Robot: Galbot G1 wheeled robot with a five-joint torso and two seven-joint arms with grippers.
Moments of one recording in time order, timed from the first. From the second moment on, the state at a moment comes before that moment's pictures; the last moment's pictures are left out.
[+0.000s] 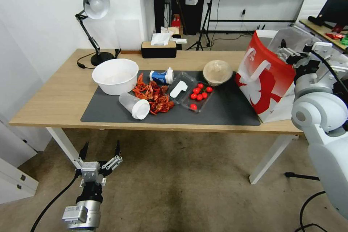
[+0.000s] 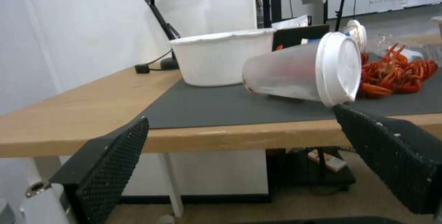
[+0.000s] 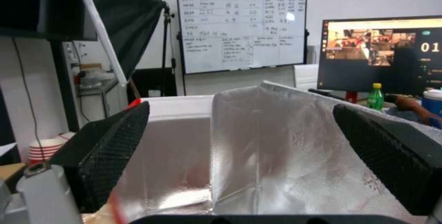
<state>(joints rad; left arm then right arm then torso) 1.82 -1.56 -0.65 -2.13 -0.05 -0.27 0.02 -0.86 0.91 0.51 2.01 0.69 -0.37 0.56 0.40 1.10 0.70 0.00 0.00</state>
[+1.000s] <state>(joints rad) 1.82 -1.53 -0.66 -2.13 -0.09 -0.27 0.03 -1.62 1.04 0.42 2.06 0.45 0.32 0.14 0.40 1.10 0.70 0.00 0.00</state>
